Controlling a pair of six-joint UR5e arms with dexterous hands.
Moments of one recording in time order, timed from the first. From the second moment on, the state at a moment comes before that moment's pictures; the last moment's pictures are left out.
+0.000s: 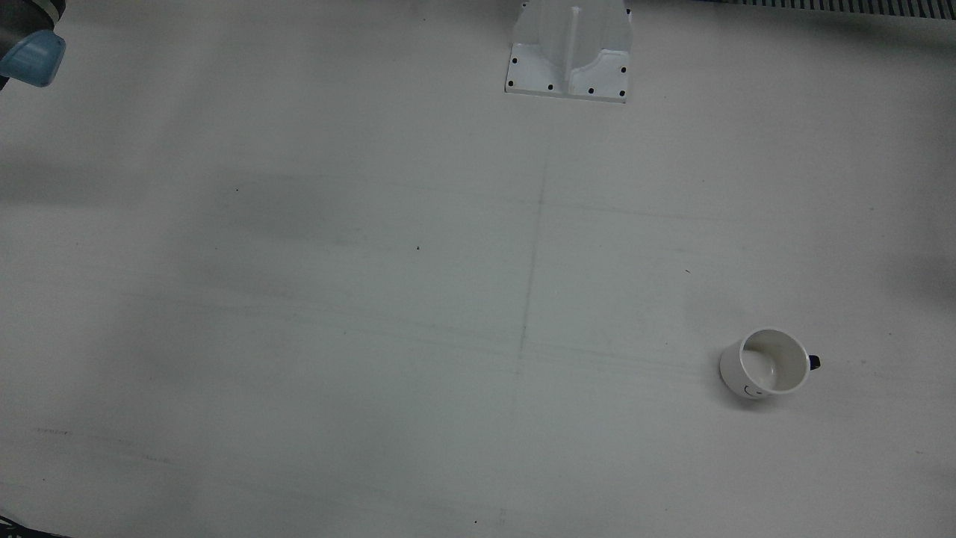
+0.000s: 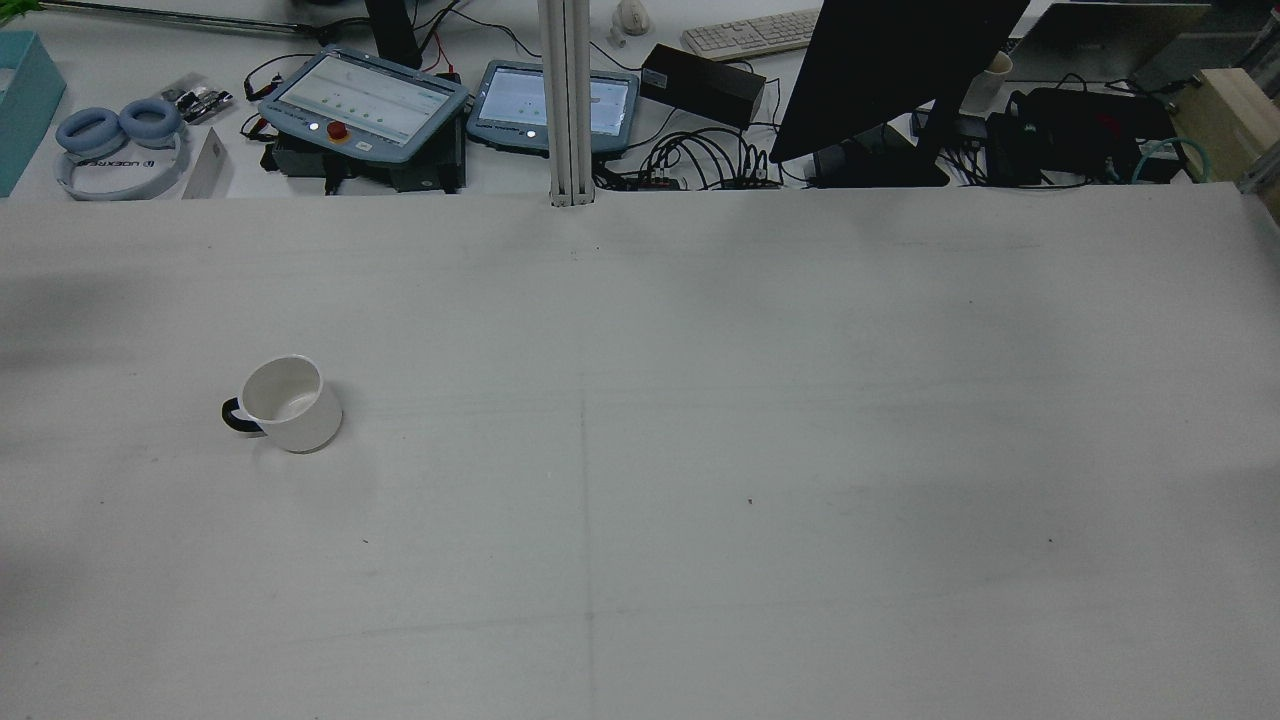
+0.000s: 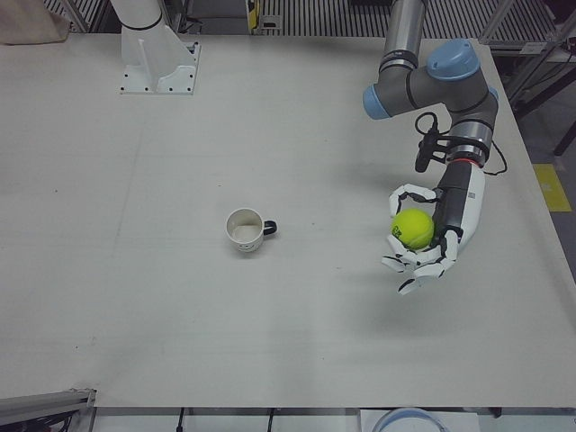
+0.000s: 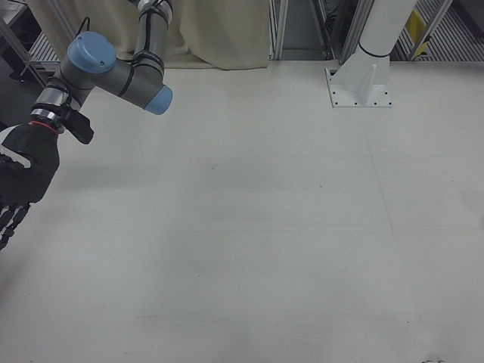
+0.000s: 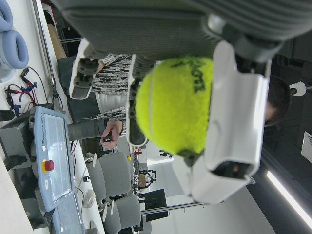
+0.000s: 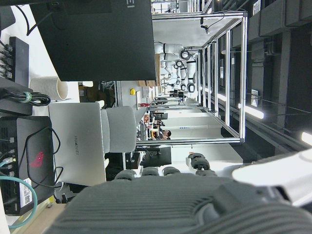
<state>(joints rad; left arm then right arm) -1.33 -1.65 -1.58 -0.22 1.58 0.17 1.50 -1.45 1.49 -3.32 -1.41 0.08</state>
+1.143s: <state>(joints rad) -1.00 -1.65 -1.78 -0.16 1.63 0.34 1.50 -1.45 1.48 -3.32 -1.41 0.09</state>
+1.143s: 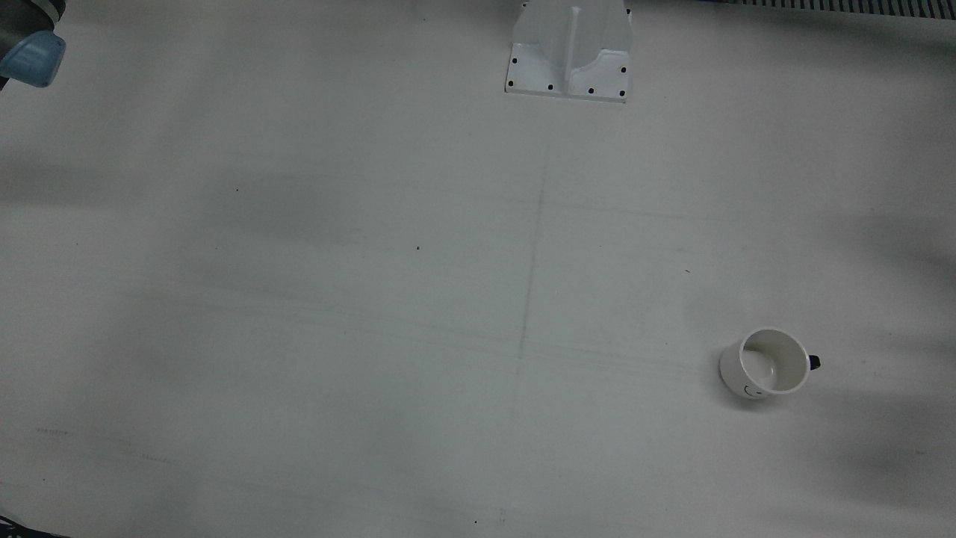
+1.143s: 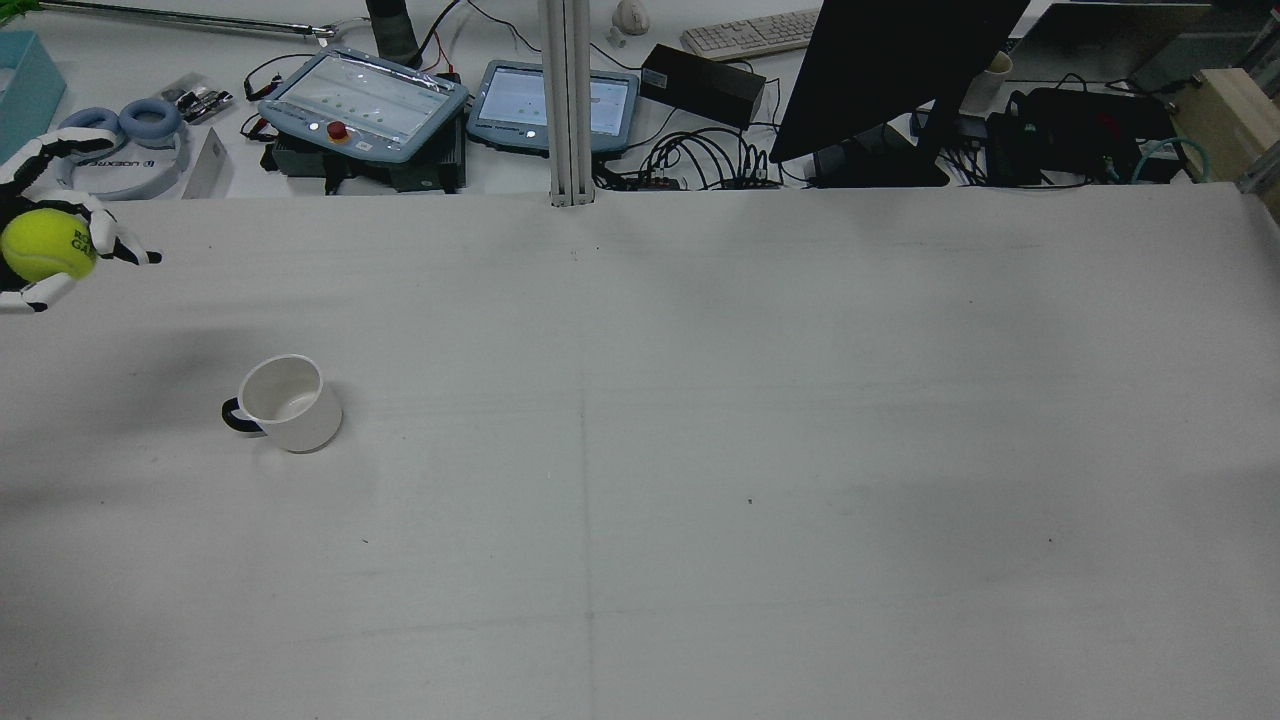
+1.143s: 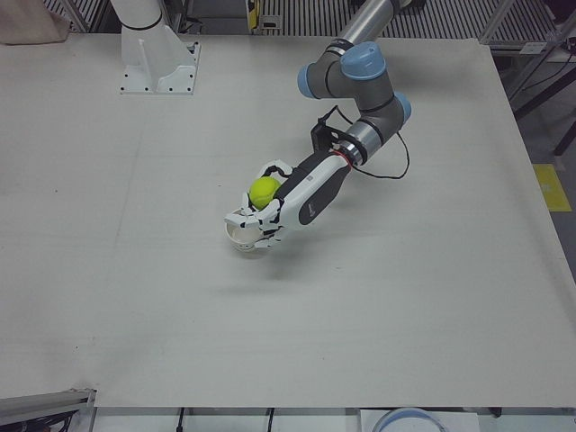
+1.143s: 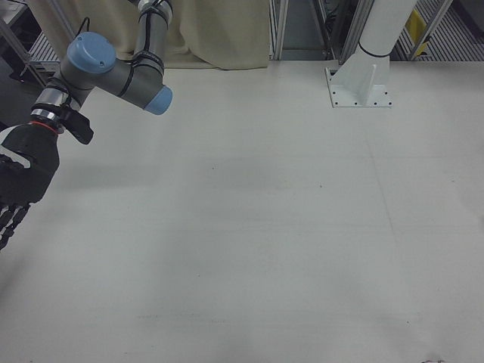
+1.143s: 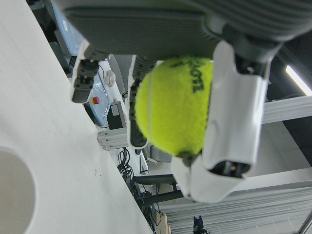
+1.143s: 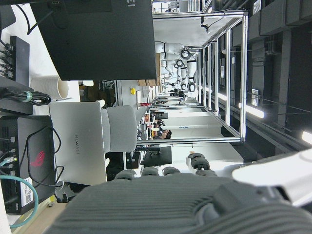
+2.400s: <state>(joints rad) -0.95 -1.71 -1.71 -0.15 1.63 0.38 1.50 -1.45 1.48 -3.32 -1.41 0.09</state>
